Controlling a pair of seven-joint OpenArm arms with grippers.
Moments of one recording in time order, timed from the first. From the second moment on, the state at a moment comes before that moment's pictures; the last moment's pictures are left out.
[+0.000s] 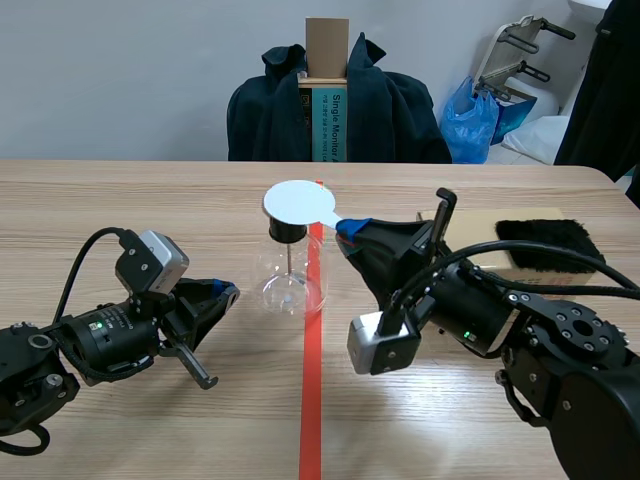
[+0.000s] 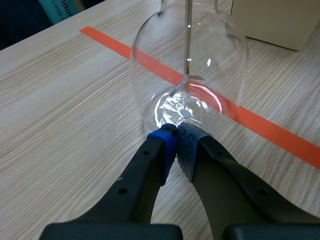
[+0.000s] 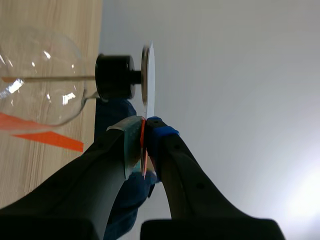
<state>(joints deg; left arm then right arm) -6.5 -23.7 27.7 53.5 -0.1 -23.9 -32.6 1.0 9.7 -8.0 63.7 -76.4 -28.3 53.5</state>
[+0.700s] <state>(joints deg) -6.5 -23.8 27.7 53.5 -0.3 -23.9 -32.6 -2.8 11.4 -8.0 66.9 -61.9 -38.5 44.2</state>
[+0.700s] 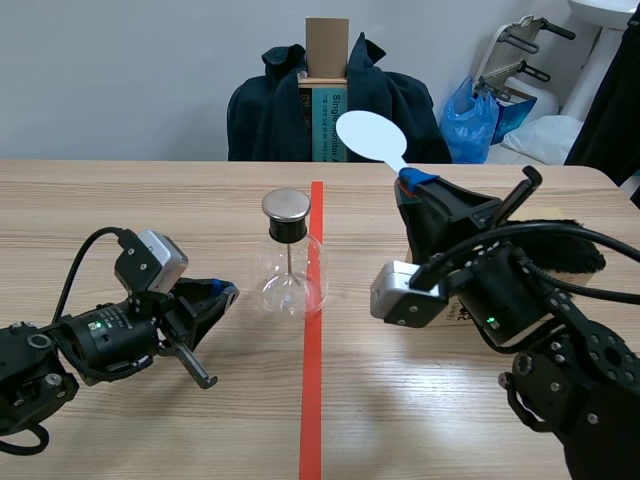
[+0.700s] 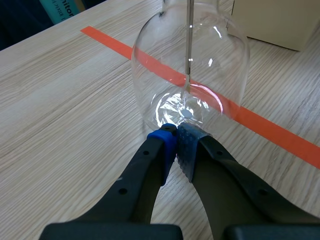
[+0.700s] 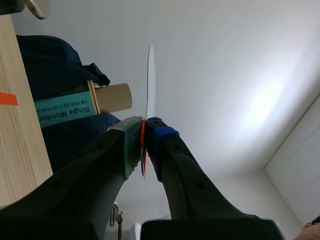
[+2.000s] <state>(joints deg) 55.6 -47.5 -2.0 125.8 -10.0 -22.4 -16.9 -16.1 22.2 -9.0 73.8 -58.1 -32.4 15.5</state>
